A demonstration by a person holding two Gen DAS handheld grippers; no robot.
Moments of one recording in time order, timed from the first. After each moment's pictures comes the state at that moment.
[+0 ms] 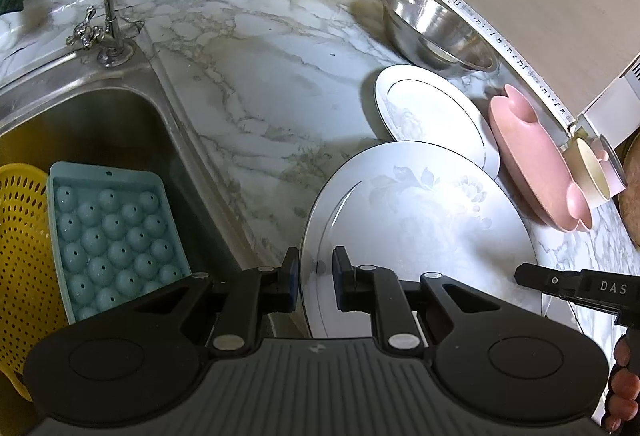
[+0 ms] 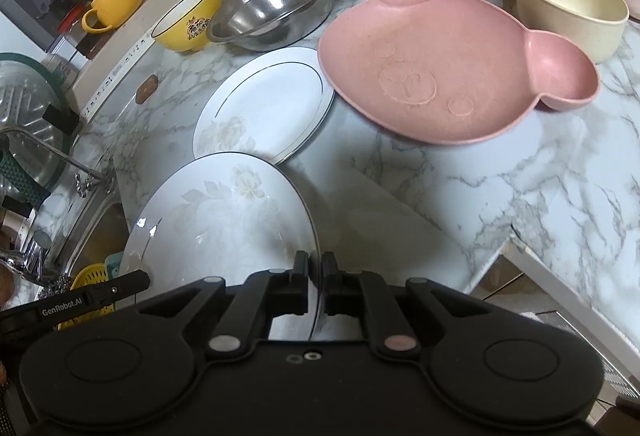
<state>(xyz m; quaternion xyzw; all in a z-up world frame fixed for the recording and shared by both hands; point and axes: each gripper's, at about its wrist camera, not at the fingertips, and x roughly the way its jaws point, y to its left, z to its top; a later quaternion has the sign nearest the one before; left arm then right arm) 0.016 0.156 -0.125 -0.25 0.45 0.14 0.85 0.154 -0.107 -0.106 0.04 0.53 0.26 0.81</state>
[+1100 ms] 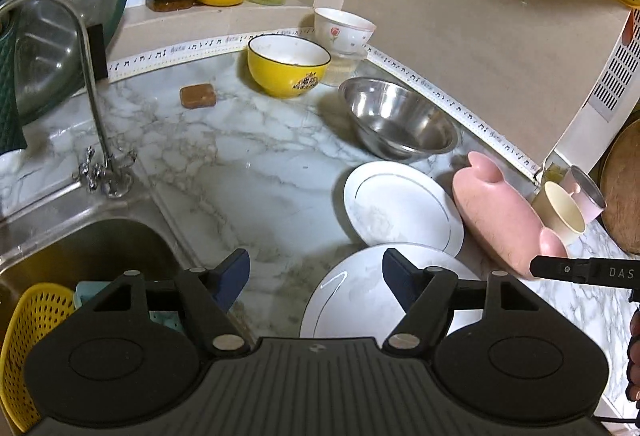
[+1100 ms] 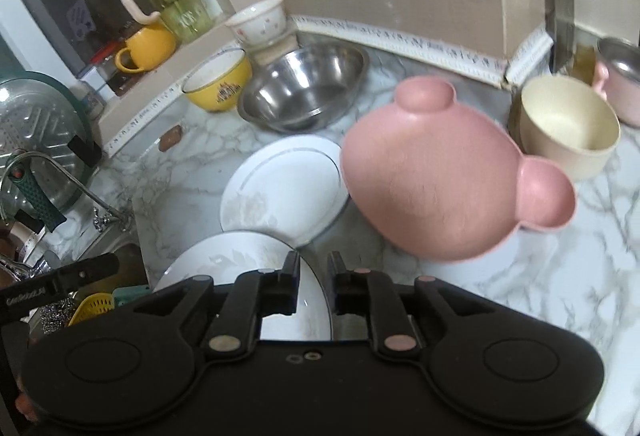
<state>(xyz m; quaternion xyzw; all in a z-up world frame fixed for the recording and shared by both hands) 0.023 0.164 -0.057 -0.18 0.36 0.13 0.90 0.162 -0.102 -0.047 0.00 0.45 0.28 0.85</state>
